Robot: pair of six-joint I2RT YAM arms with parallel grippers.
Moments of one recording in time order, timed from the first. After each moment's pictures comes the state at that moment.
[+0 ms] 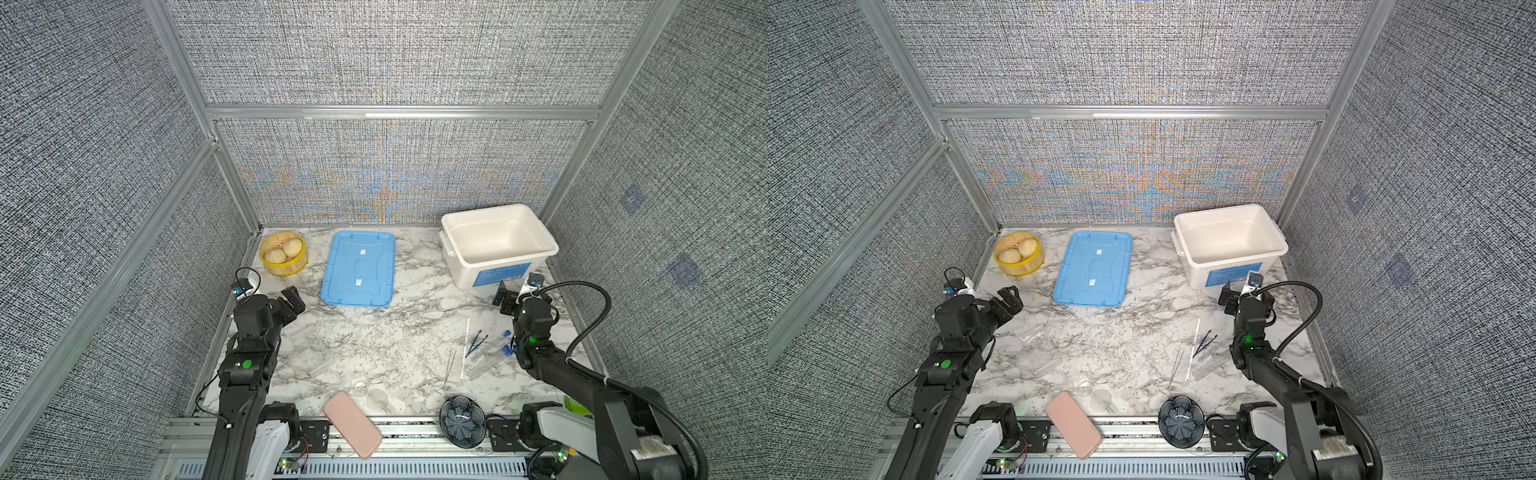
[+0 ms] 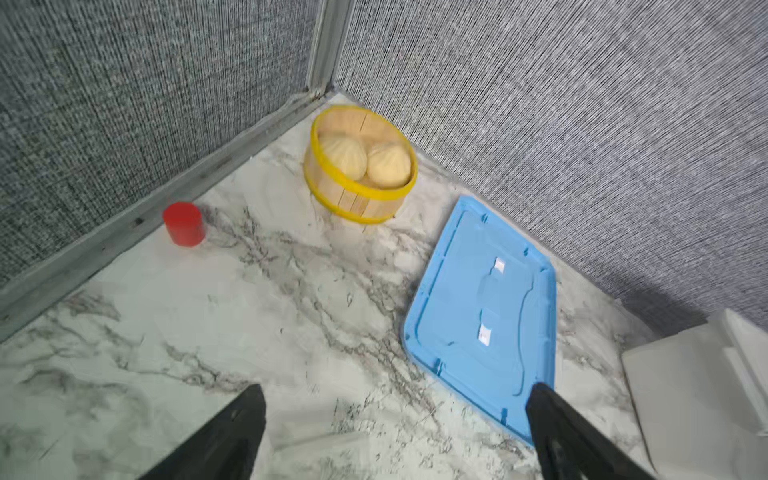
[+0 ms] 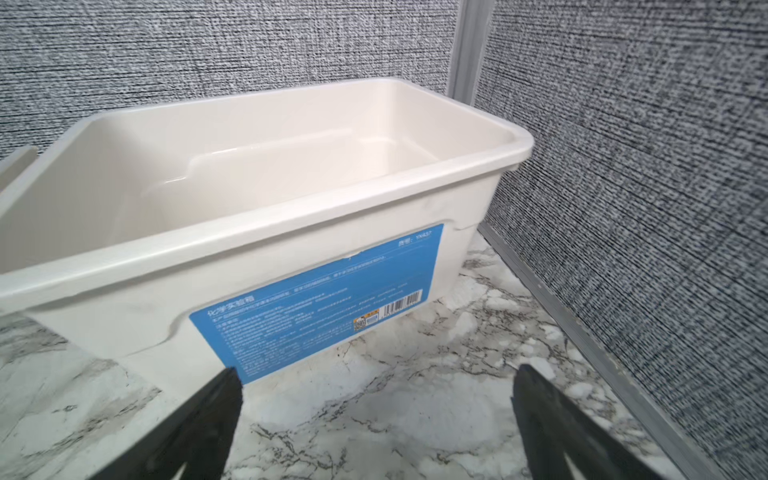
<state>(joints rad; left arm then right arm) 0.00 0.71 0.66 -0.48 -0.07 -0.57 0.10 1.11 0.32 0.55 0.37 0.13</state>
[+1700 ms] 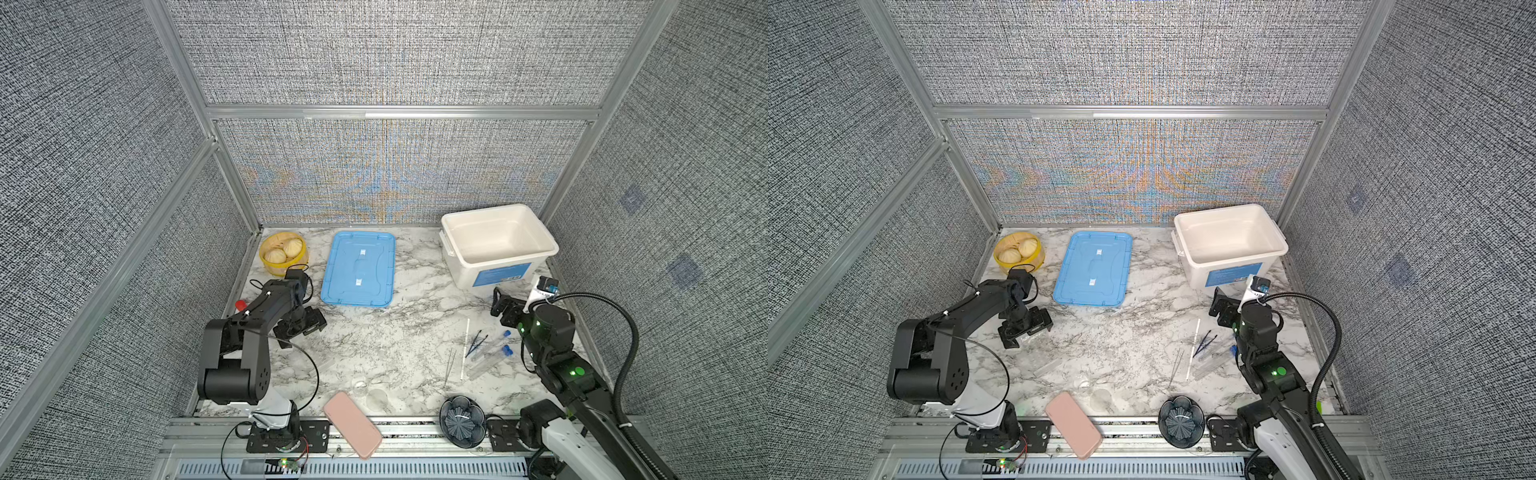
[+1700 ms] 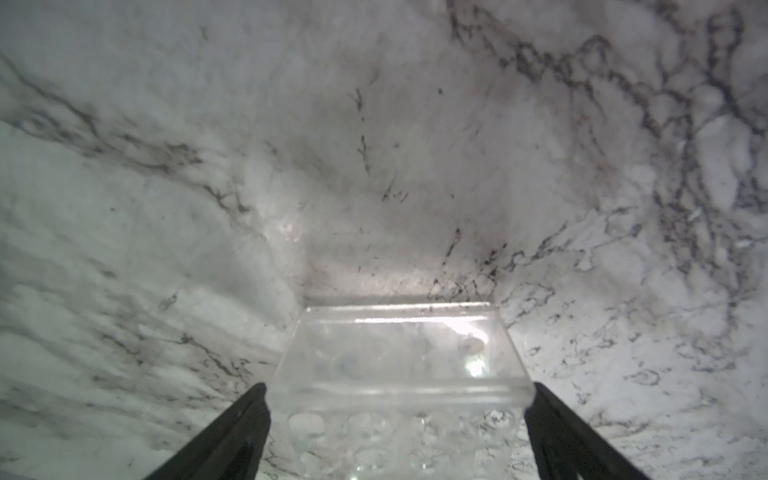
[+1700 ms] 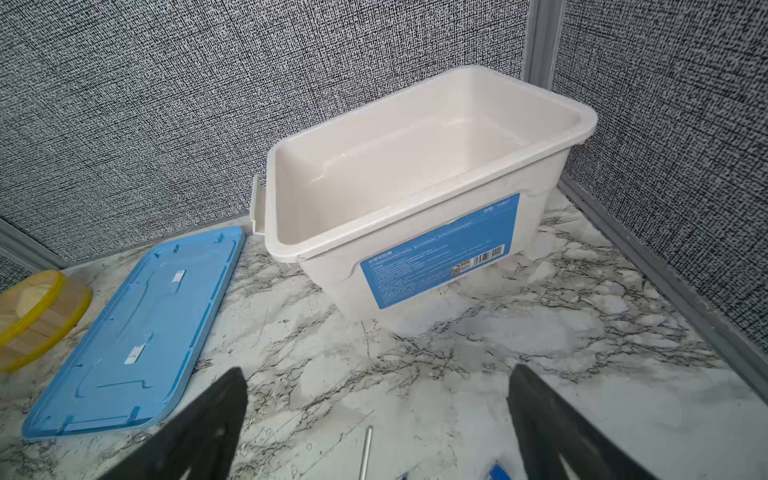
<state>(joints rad) -0.07 1.62 0.96 -0.92 0.02 -0.59 0.33 0.60 0.52 -0.21 0.32 0.37</state>
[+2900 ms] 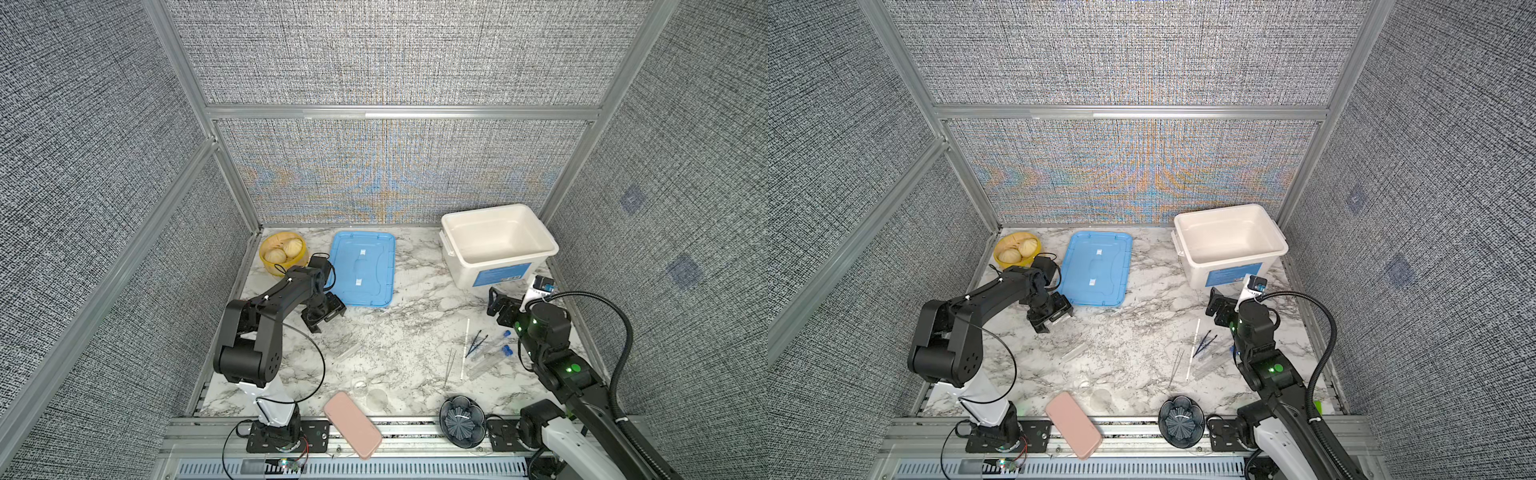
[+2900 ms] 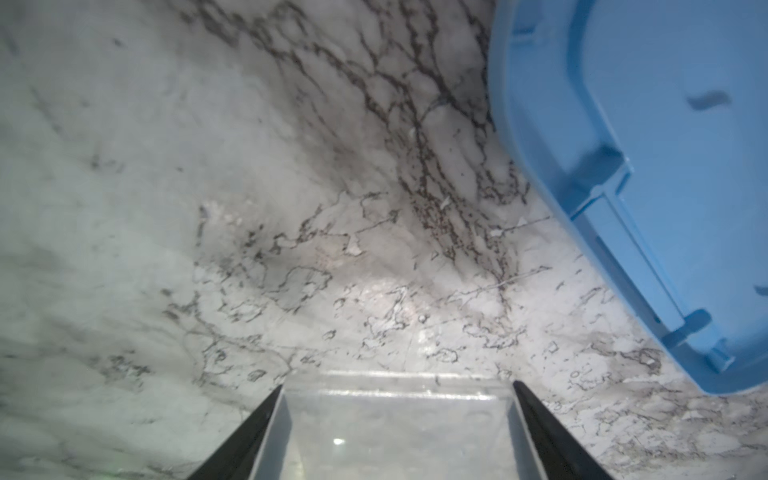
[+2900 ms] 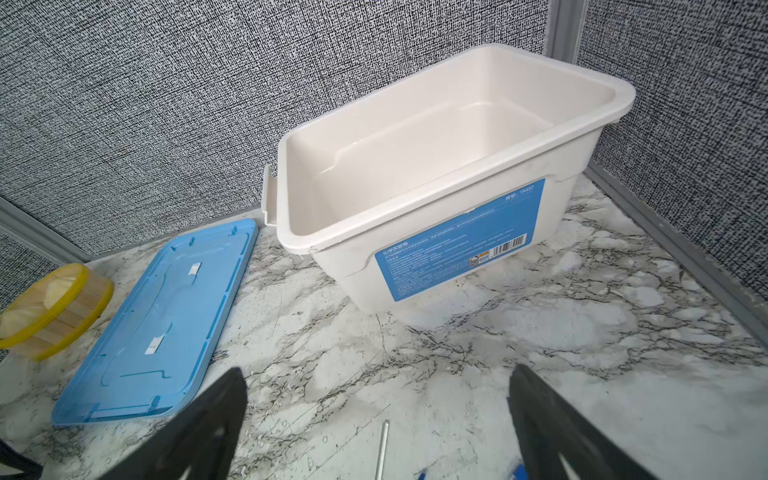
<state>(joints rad) -0.23 1.76 1.14 -0.90 0.17 -0.85 0.33 0.63 0.51 -0.19 0.29 0.40</state>
